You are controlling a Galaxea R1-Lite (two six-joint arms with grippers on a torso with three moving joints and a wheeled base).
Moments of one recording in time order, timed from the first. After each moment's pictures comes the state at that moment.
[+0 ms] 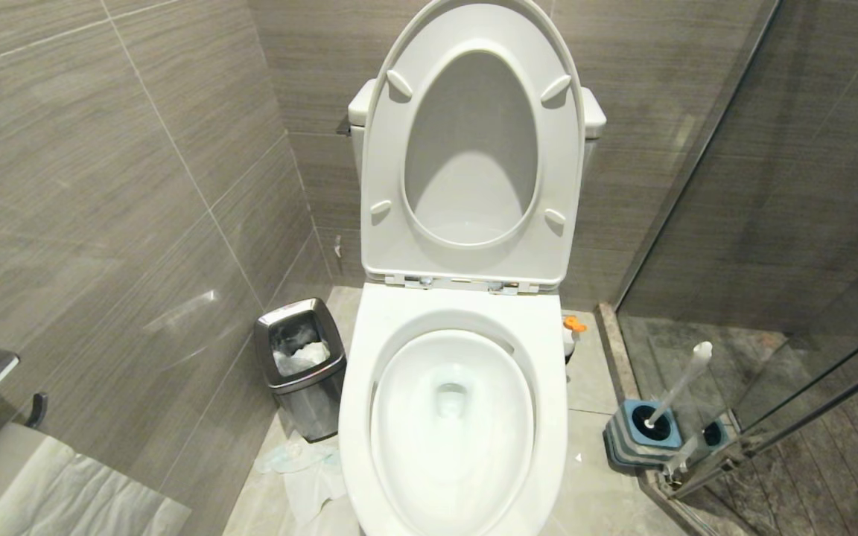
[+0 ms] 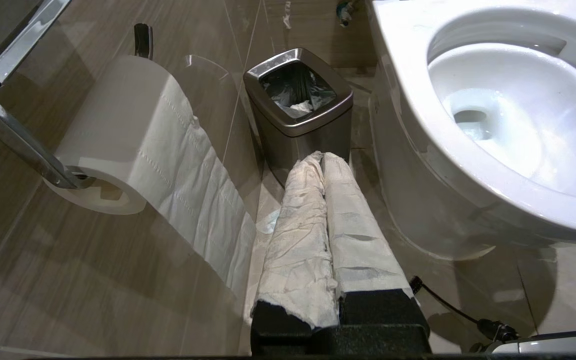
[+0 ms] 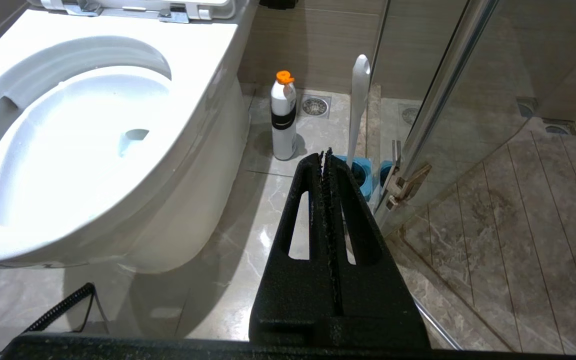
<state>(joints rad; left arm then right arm) 0.00 0.00 0.00 0.01 -0.03 0.10 0.01 0.00 0.00 0.00 -0.03 0.04</state>
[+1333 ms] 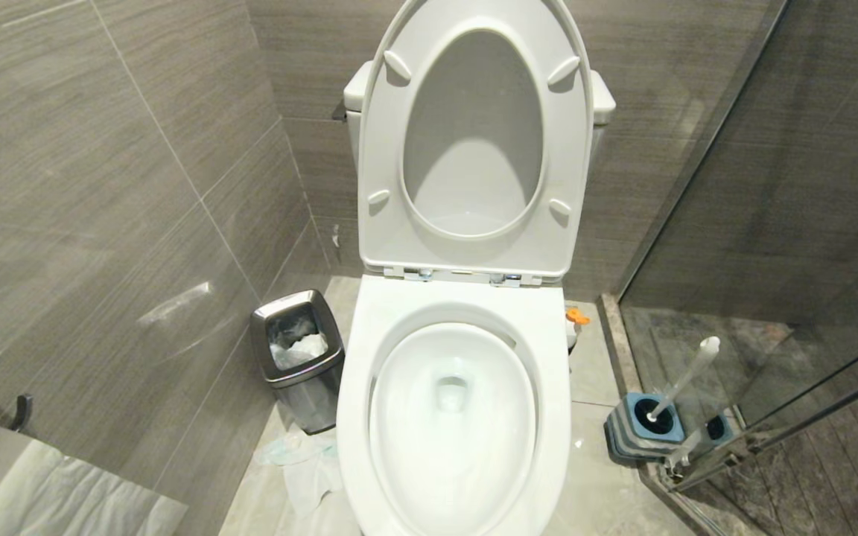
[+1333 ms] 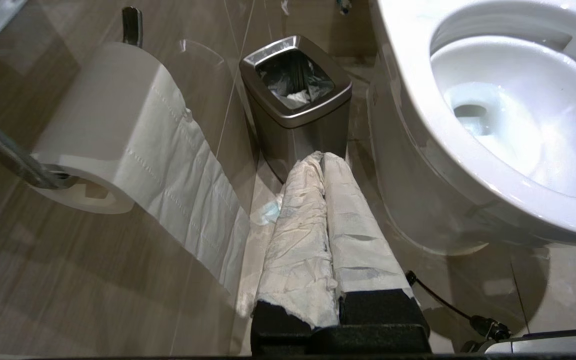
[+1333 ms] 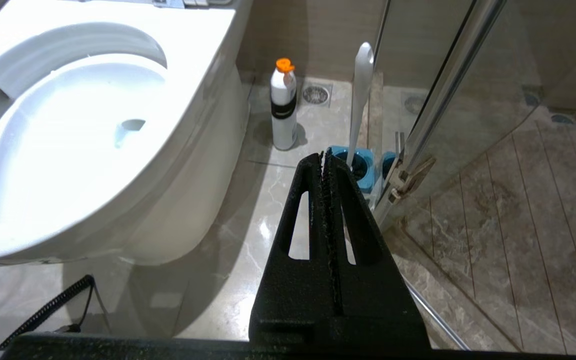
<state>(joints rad) 0.00 0.00 0.00 0.01 -0.03 0.08 0.01 0.00 0.00 0.00 -0.03 0.04</state>
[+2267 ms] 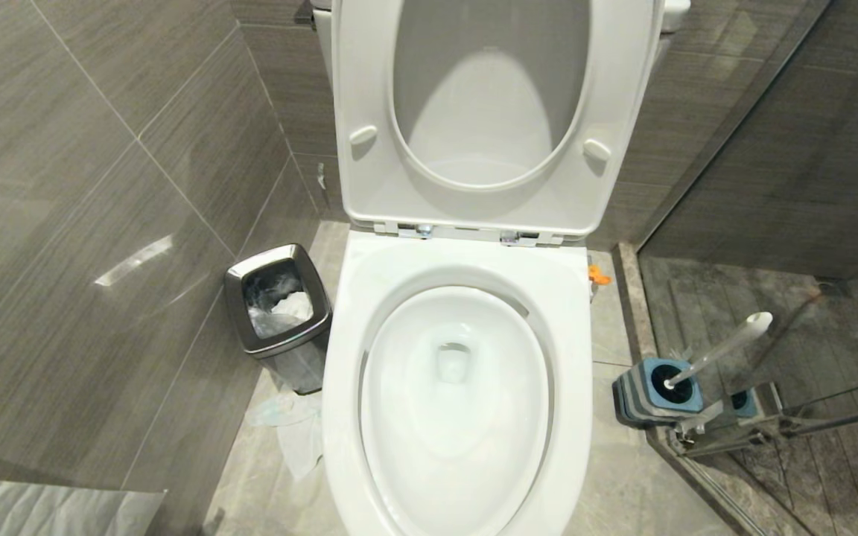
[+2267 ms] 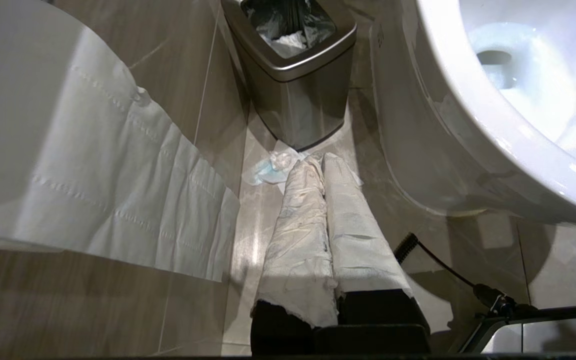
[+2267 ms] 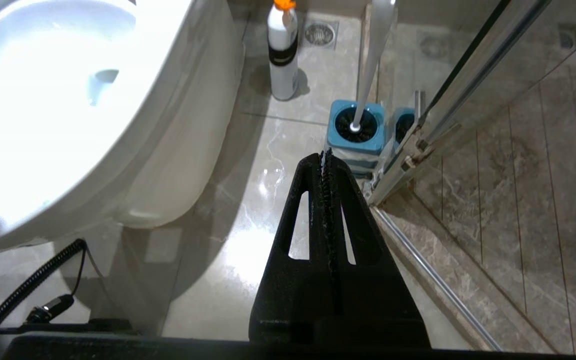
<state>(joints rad) 0.00 0.00 0.00 0.01 -0.03 0.09 0.01 0.00 0.00 0.00 -0.03 0.04</state>
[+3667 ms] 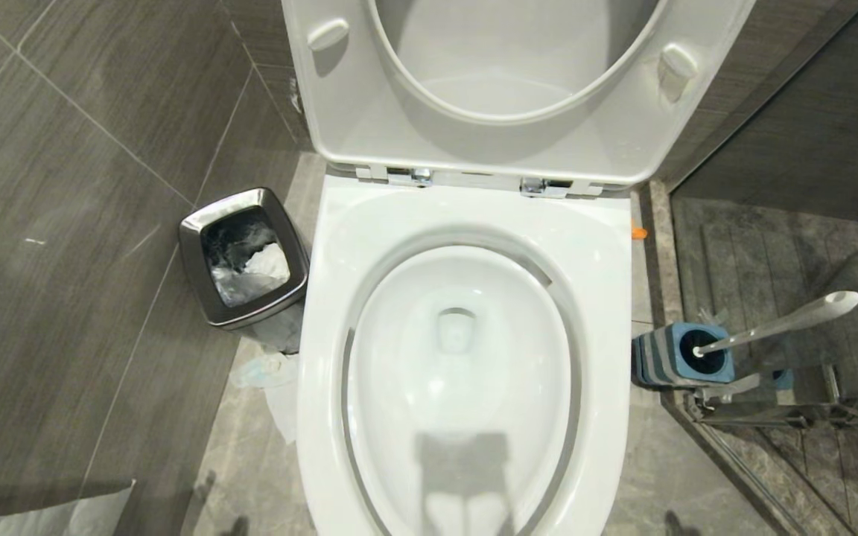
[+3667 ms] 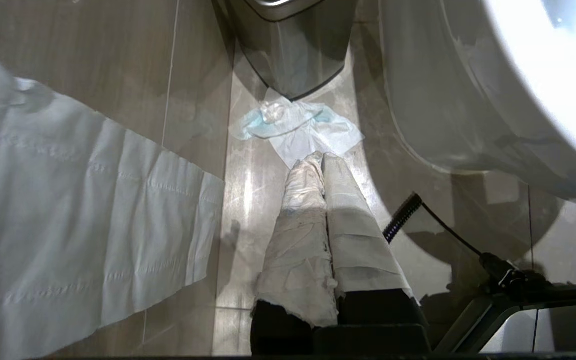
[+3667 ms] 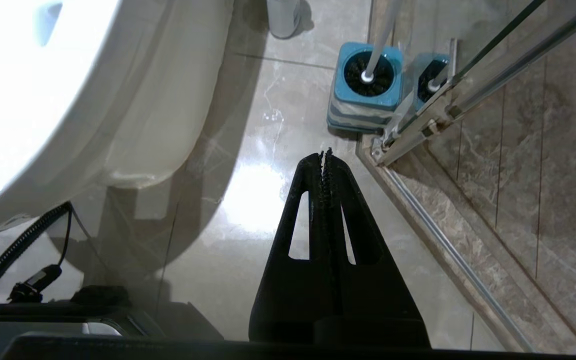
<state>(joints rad) 0.00 0.00 0.00 0.01 -0.03 0.09 0.01 0.00 0.00 0.00 -0.03 0.04</state>
